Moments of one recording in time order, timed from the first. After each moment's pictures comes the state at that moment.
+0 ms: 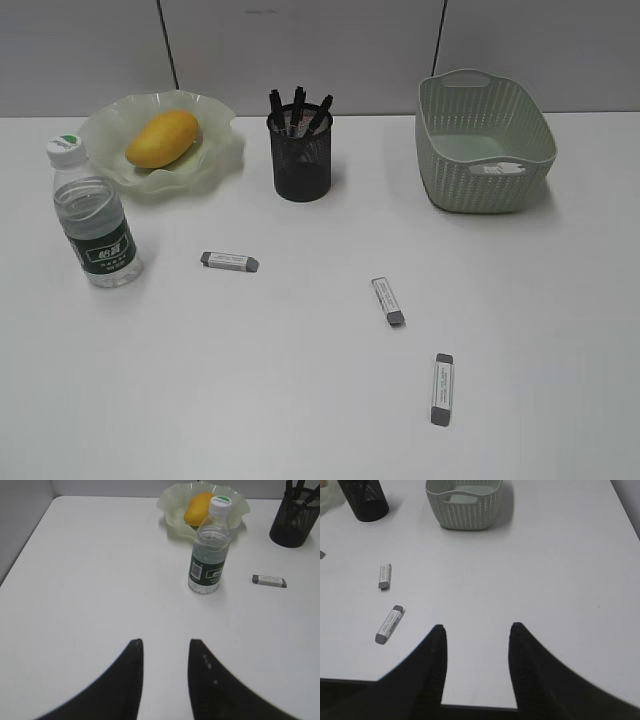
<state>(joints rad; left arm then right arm) 0.01 -0.01 -0.53 -0.02 1.07 -0.03 0.05 -0.01 -0.50 0.10 1.04 -0.03</state>
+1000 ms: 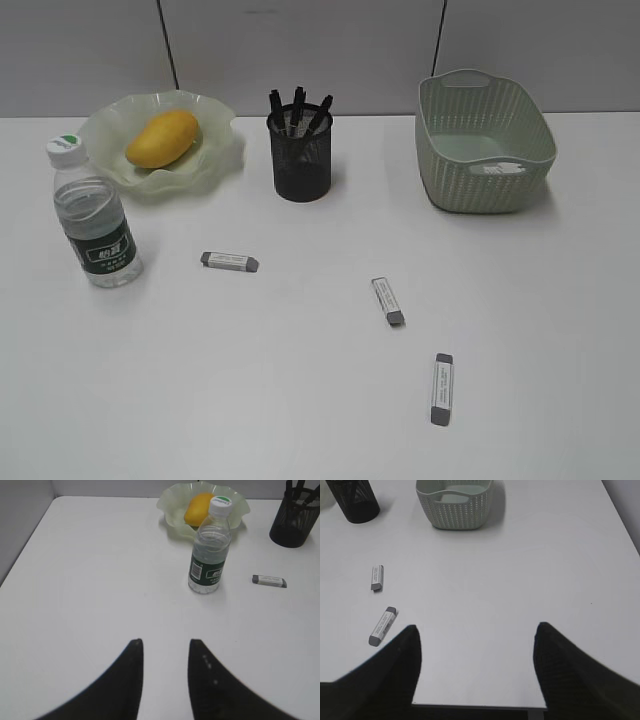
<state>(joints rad) 0.01 -0.01 -0.53 -0.02 1.07 -0.03 0.05 -0.01 -0.50 0.06 1.04 -0.01</state>
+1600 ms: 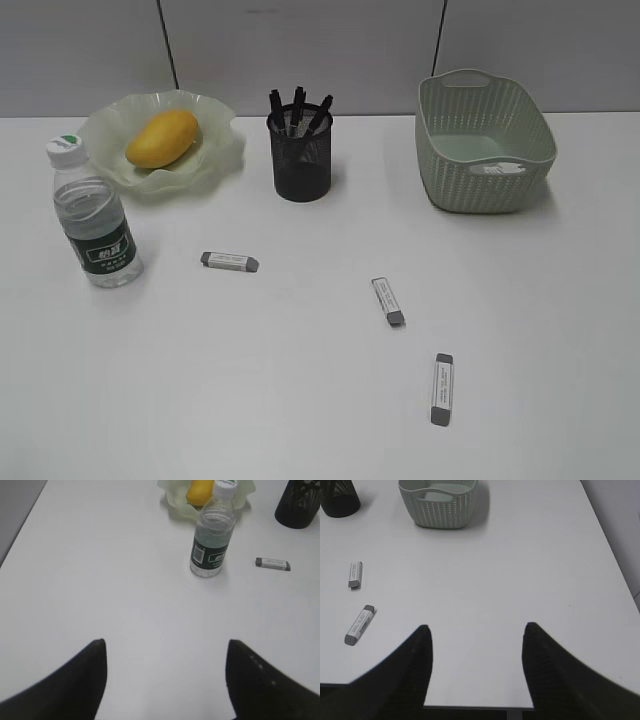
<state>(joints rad) 0.01 0.09 -0.57 -0.02 1.10 -0.03 0.05 -0.01 -0.50 0.01 1.04 -0.03</state>
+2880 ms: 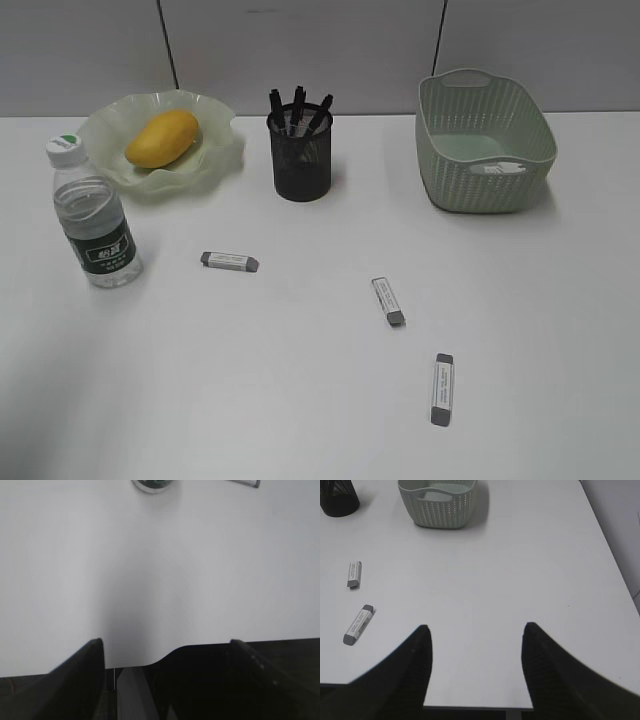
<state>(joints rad) -0.05 1.03 -0.94 -0.20 1.22 -0.08 0.05 -0.01 -0.50 0.00 1.04 -0.03</state>
